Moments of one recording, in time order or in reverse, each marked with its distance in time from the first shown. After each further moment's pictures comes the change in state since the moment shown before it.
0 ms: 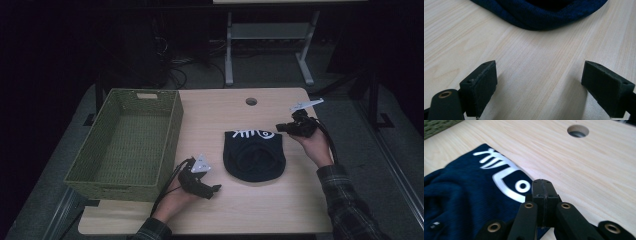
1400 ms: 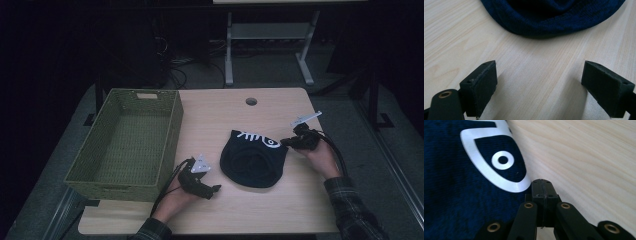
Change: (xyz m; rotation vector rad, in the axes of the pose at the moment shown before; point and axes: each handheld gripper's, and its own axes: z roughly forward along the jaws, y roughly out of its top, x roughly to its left) left arm 0.000 0.000 0.000 0.001 0.000 0.002; right arm 0.001 -0.041 0.003 0.125 0.013 -0.048
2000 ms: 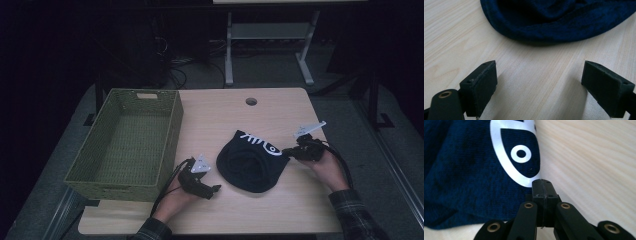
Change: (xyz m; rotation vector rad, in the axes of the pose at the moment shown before) left arm 0.000 0.000 0.000 -0.004 0.001 0.000; right arm 0.029 -0.022 -0.018 0.008 0.033 -0.051
